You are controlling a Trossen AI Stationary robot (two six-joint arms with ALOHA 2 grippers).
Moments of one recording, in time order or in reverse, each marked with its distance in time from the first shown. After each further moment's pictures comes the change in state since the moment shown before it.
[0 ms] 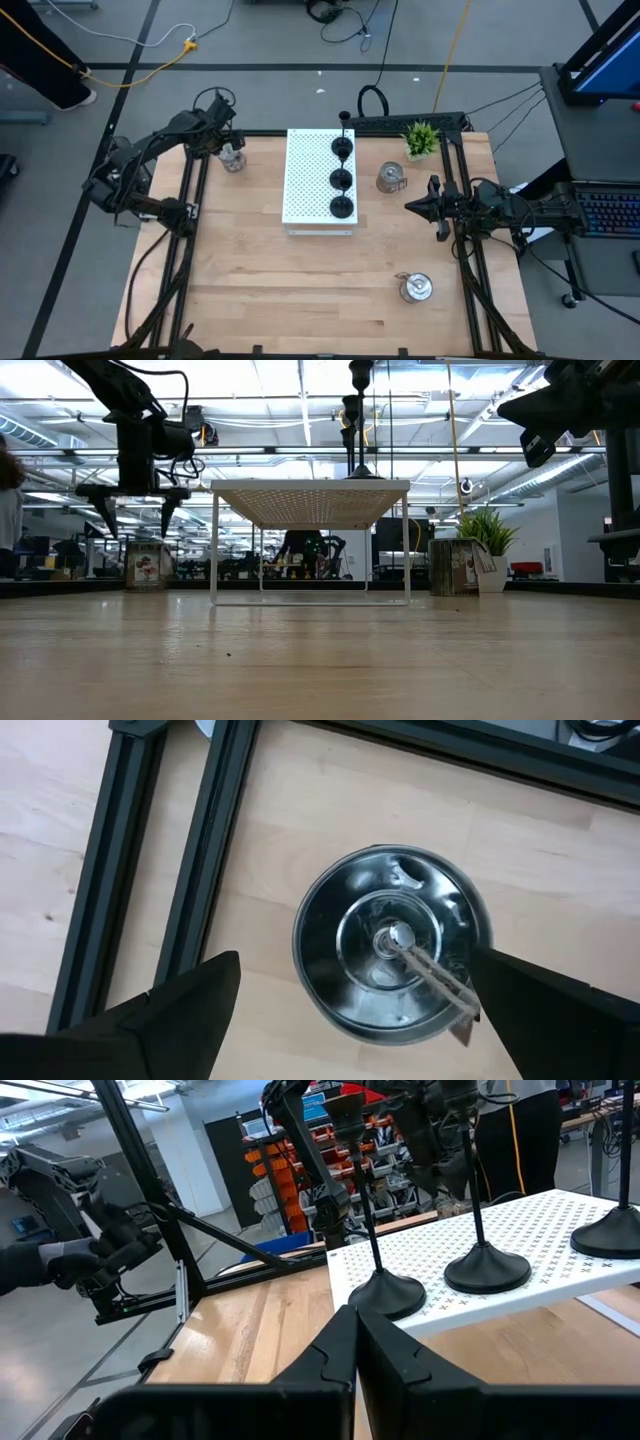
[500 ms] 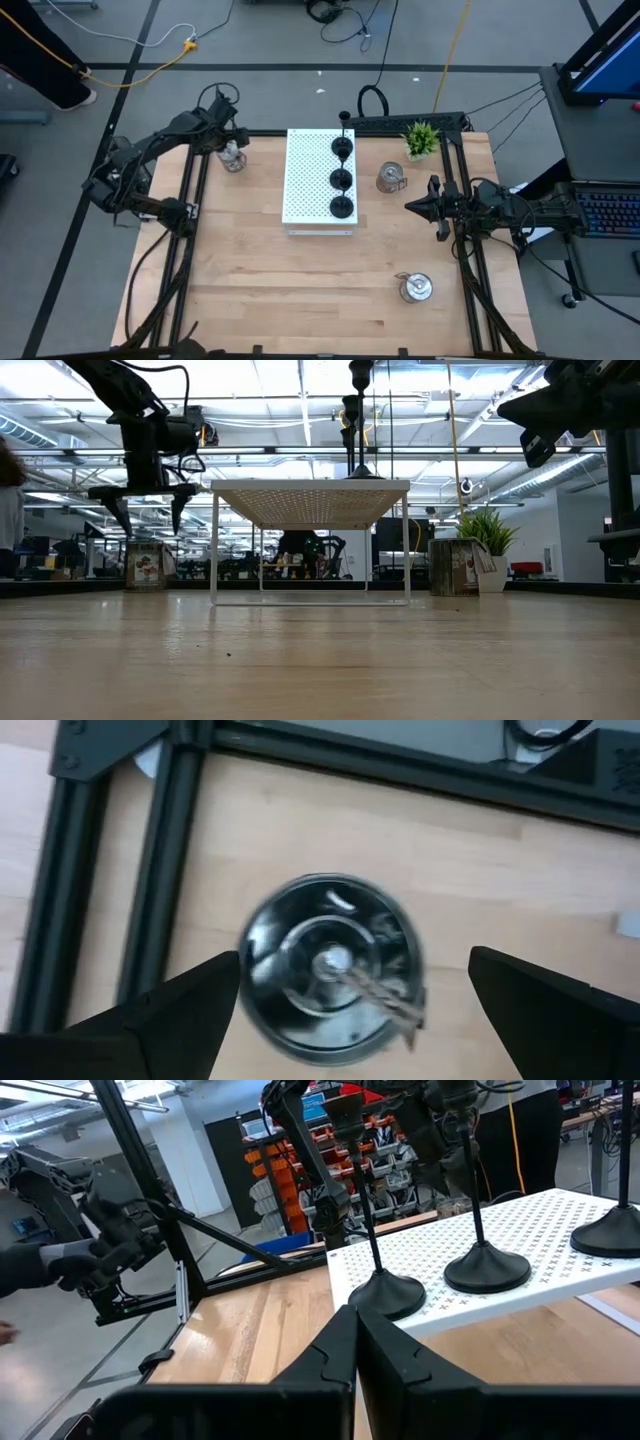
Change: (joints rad) left arm -0.021 -0.001 0.002 0.086 0.018 0.064; right arm 0.000 0.000 0.000 0.001 0.000 0.005
